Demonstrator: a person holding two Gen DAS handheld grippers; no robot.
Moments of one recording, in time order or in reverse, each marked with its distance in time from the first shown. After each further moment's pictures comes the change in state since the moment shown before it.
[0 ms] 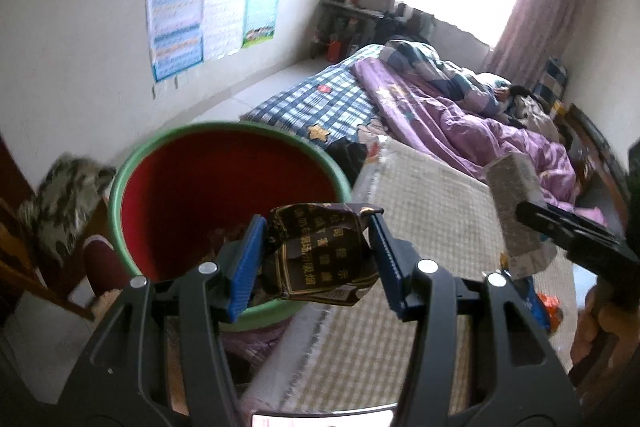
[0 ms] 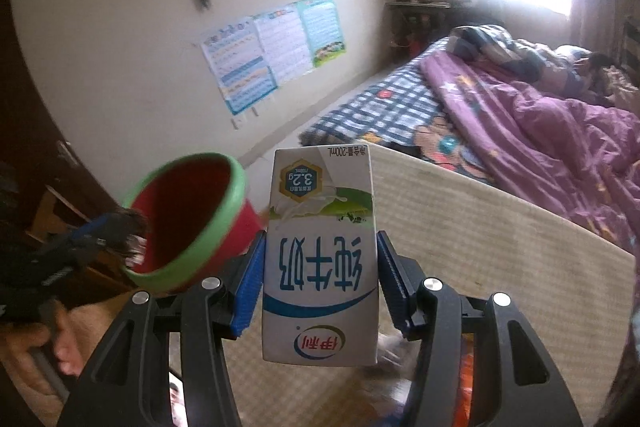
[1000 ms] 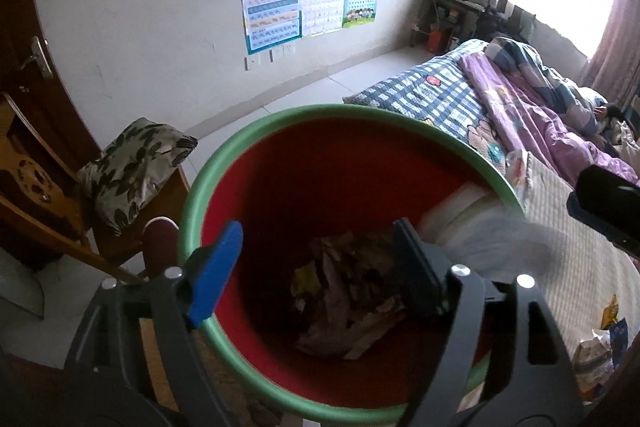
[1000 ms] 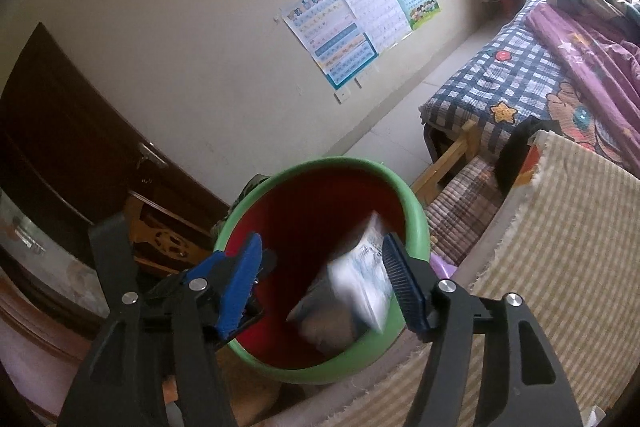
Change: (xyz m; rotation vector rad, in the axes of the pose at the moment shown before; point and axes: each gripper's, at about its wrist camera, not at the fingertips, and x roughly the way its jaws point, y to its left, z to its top) left arm 0.067 0.073 0.015 -0.110 0.050 0.333; right arm 0.114 0.095 0.055 0.062 0.128 0.387
